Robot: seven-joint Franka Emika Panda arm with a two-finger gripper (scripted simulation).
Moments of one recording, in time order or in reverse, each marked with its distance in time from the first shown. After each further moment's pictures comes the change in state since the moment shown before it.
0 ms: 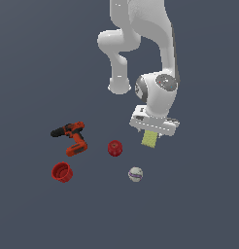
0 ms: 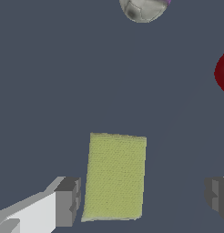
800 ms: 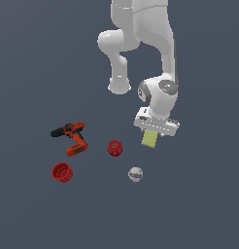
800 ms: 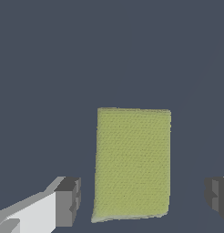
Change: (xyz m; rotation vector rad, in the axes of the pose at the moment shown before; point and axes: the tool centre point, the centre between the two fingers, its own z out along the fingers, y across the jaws) arm -0.031 -0.016 0.034 0.007 -0.004 0.048
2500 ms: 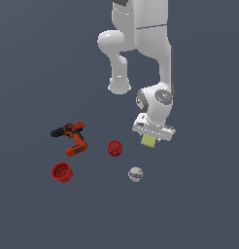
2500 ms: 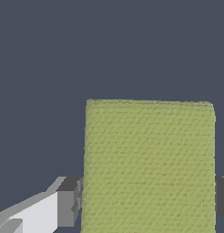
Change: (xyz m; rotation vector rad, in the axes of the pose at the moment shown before) arm 0.001 0.003 0.044 0.000 0.000 0.001
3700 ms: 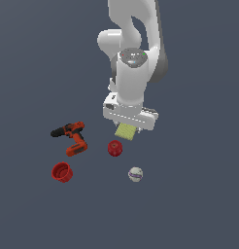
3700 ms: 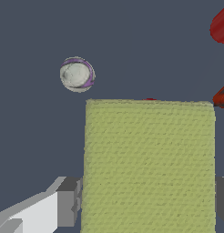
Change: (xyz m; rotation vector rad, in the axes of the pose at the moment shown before) arm 0.099 0.105 -0.168 0.003 -0.001 0.001
